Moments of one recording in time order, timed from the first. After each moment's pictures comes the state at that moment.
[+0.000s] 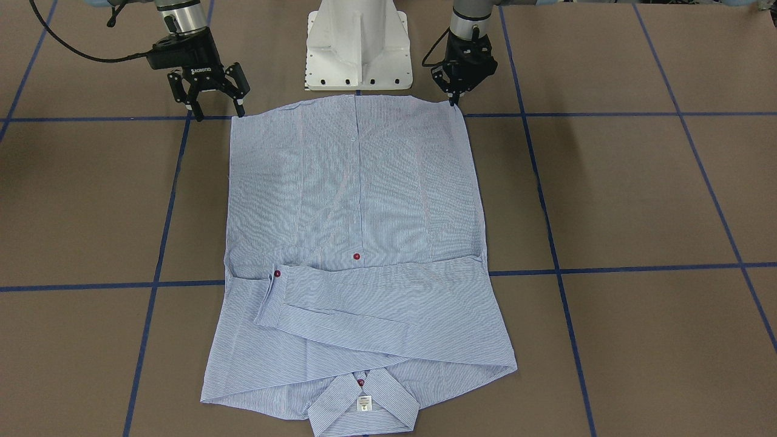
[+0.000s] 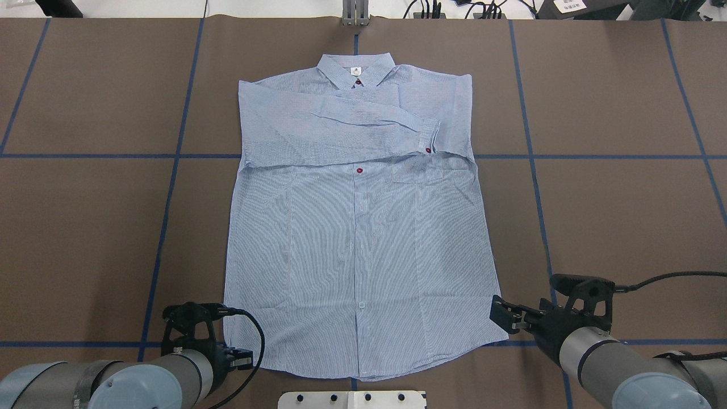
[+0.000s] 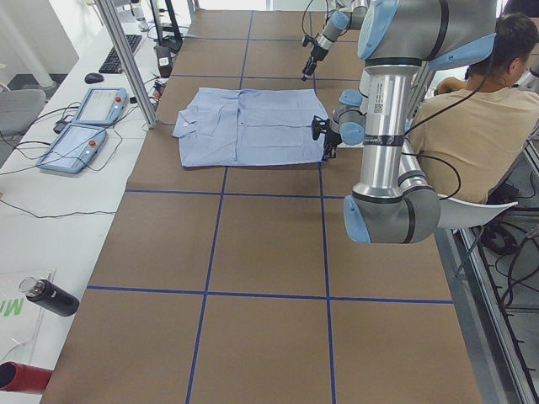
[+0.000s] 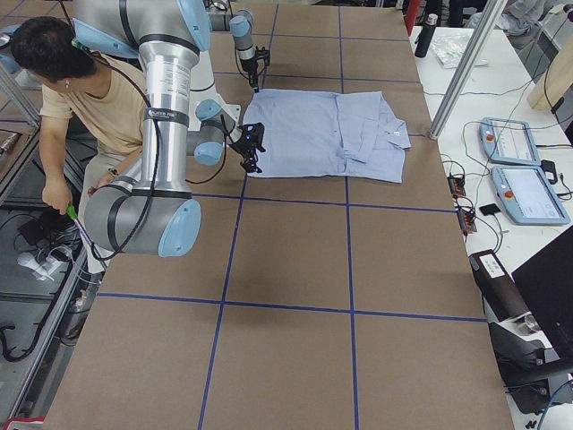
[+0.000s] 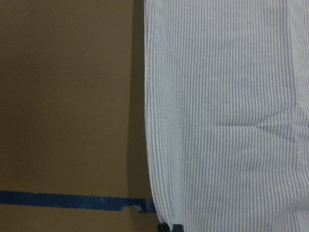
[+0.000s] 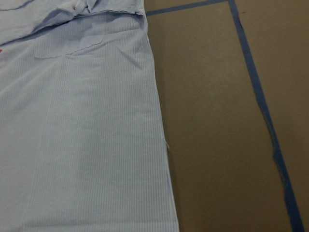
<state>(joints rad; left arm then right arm) -0.05 -1.71 -2.12 -1.69 -1.42 -1.60 0.03 -1.76 2.18 -1.10 1.08 1.62</state>
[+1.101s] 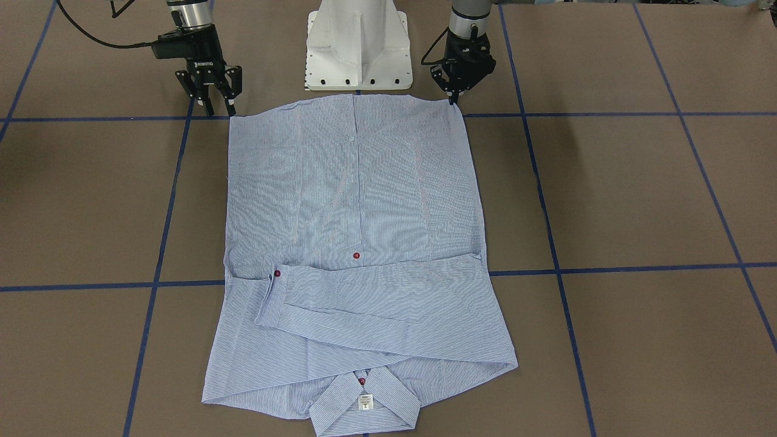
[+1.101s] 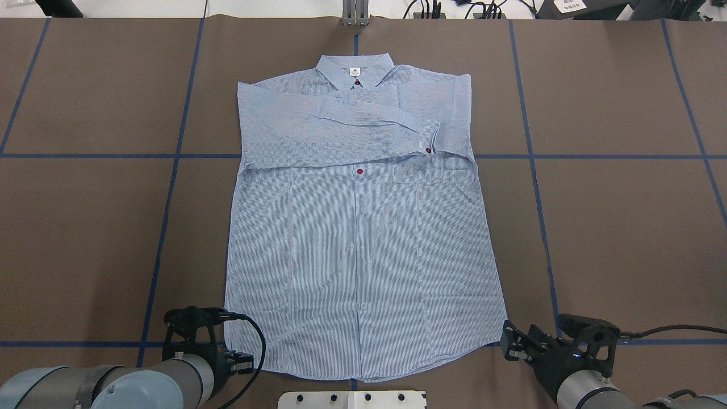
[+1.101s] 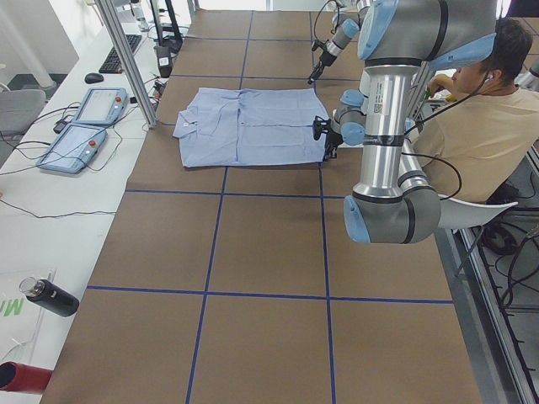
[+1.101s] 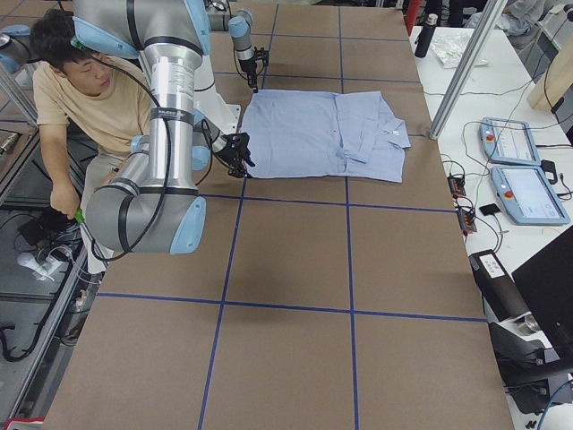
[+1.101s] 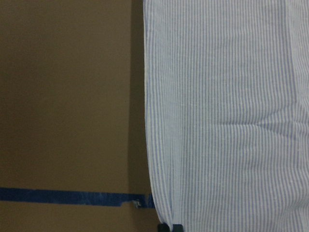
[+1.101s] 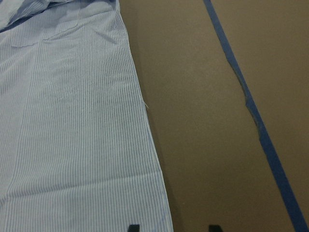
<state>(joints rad) -0.03 -1.71 -2.12 -1.69 -1.40 -1.59 -0.14 -1.78 2.16 -1.15 0.90 1.86</state>
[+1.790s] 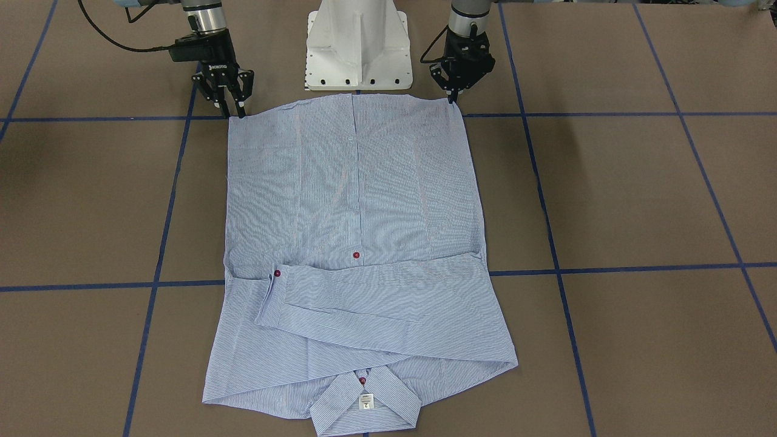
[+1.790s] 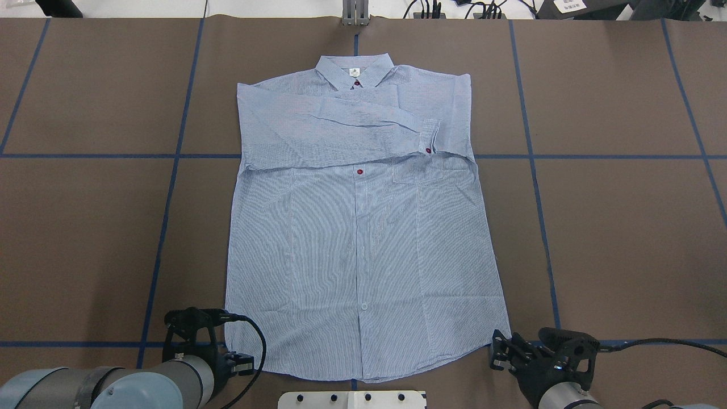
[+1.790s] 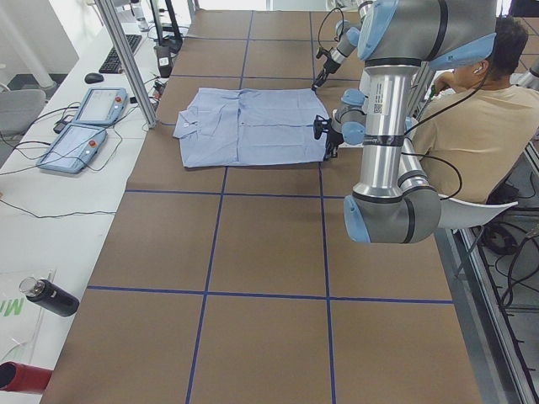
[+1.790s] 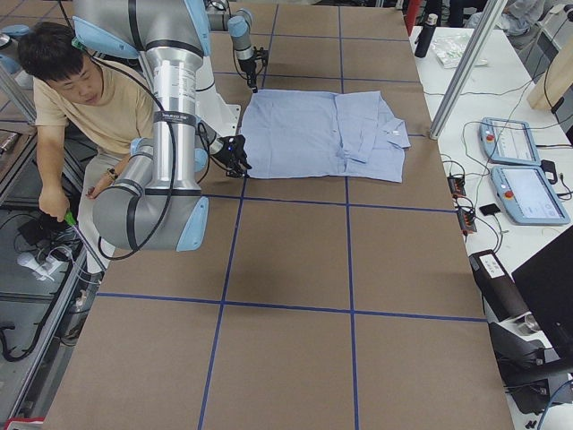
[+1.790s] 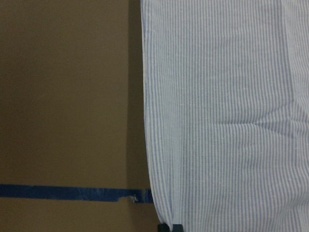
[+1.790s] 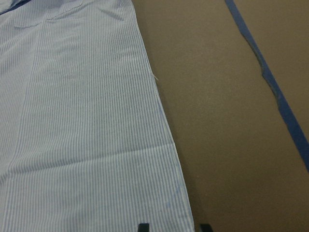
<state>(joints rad) -0.03 -1.71 -2.12 -1.69 -1.40 -1.59 -0.16 -1.72 2.09 -1.15 0.88 1.88</state>
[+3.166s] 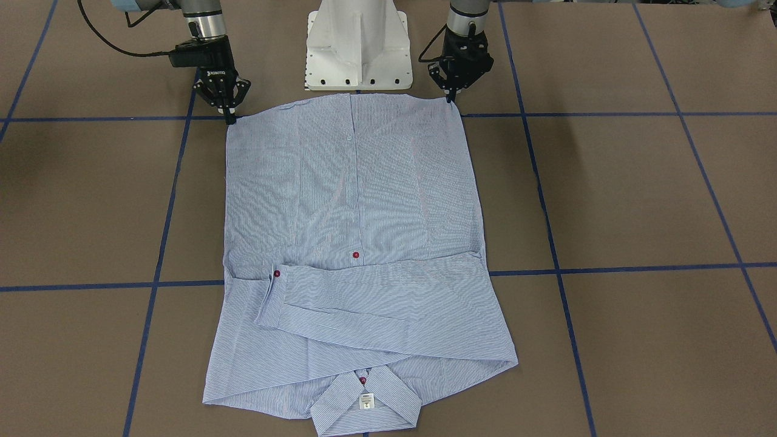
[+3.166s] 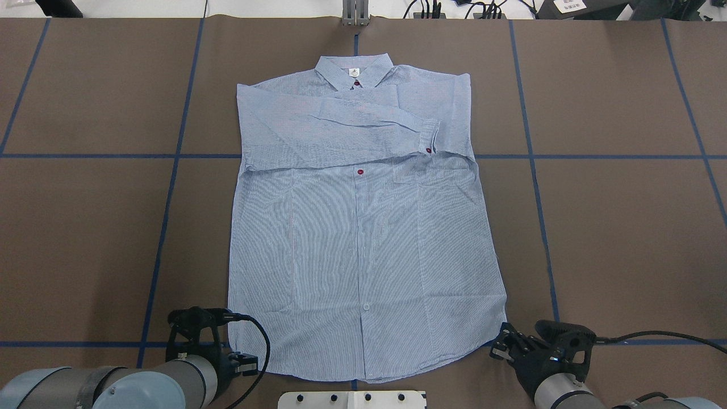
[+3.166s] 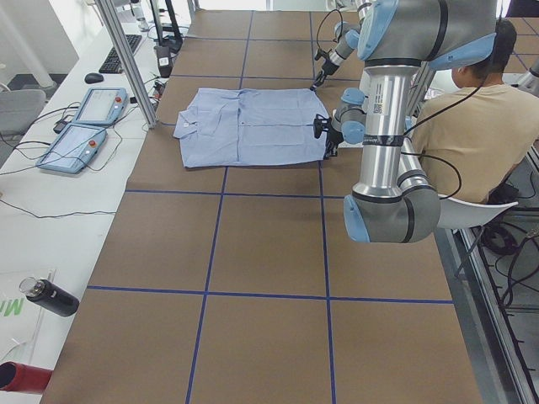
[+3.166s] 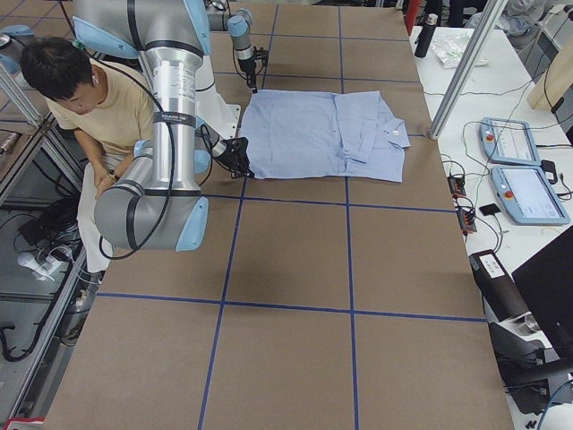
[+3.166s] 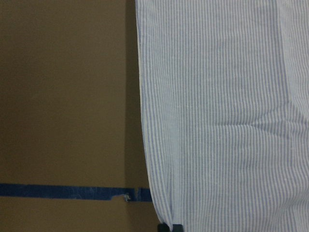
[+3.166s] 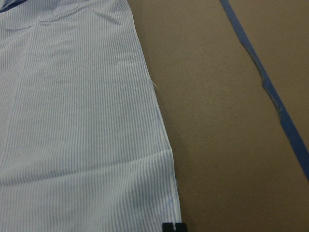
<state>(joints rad) -0.03 -1.73 -2.13 -1.69 -1.41 -1.58 -0.12 -1.70 2.08 -1.16 0.88 1.85</state>
